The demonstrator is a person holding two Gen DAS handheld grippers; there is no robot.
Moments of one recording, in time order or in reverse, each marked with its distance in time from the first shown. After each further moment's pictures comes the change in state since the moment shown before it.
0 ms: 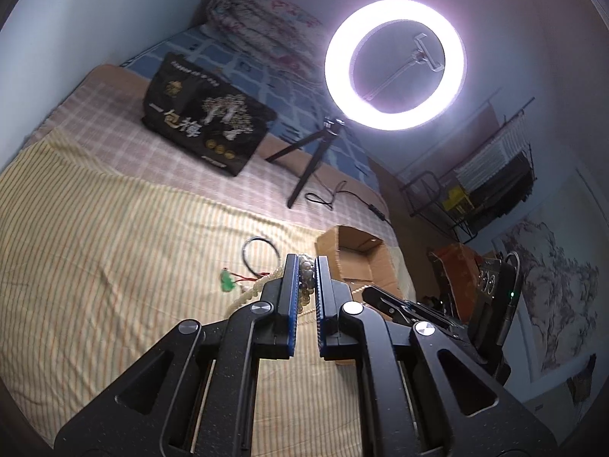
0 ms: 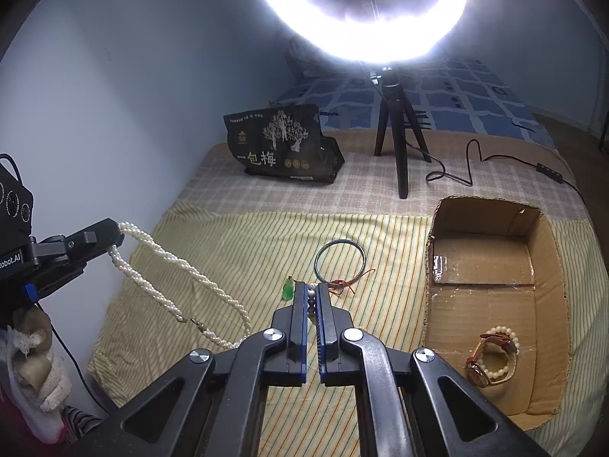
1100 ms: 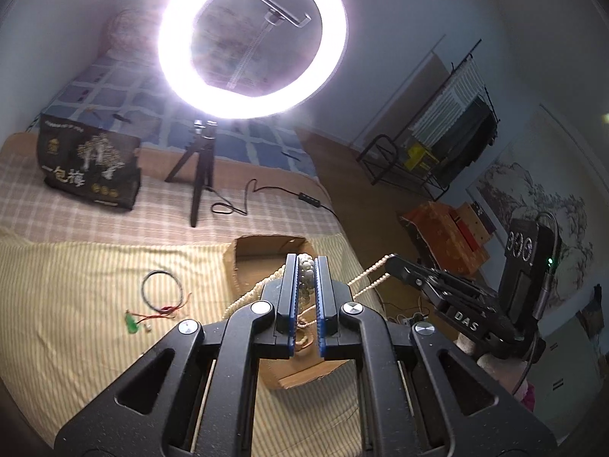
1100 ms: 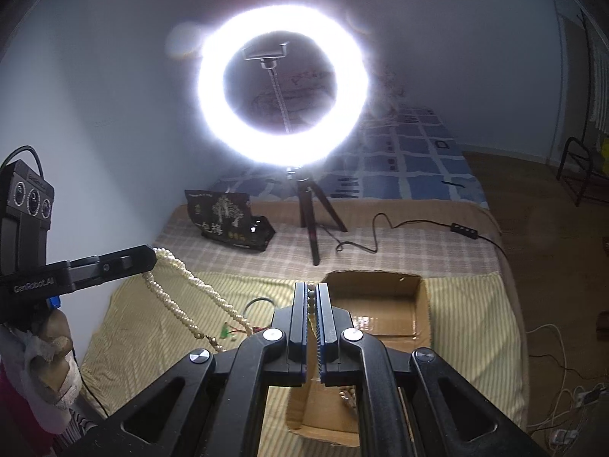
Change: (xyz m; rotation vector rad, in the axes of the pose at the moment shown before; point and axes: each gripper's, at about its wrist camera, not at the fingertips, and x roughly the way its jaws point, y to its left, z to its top) left arm 0.058 -0.154 0.019 0.225 0.075 -0.103; right arm -0.122 -0.087 0.046 -0.005 -0.161 -0.138
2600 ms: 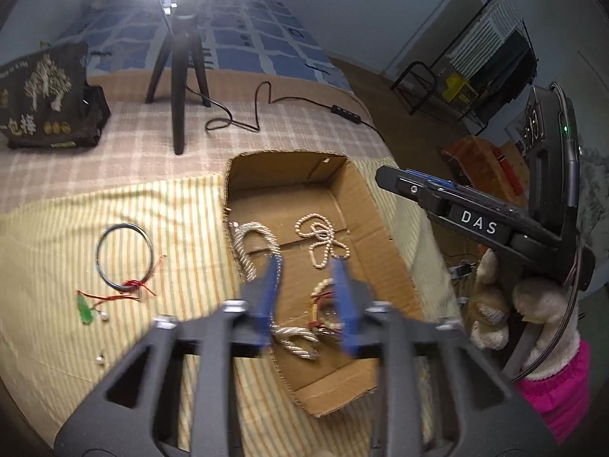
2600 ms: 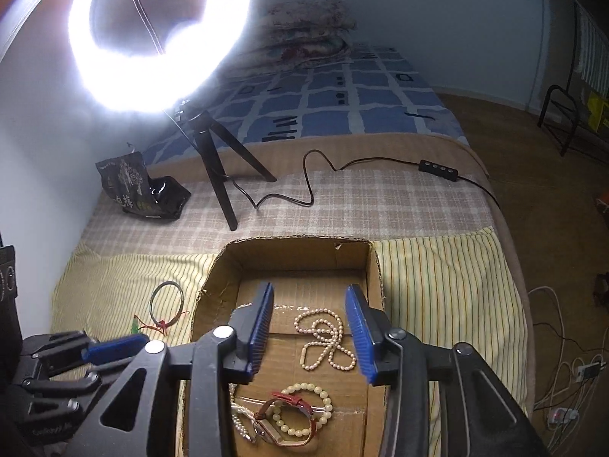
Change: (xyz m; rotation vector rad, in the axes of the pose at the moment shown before) left arm 0.153 0.011 -0.053 0.042 0.236 0.157; right arm 0.123 -0.091 -0.014 0.104 0.184 -0.102
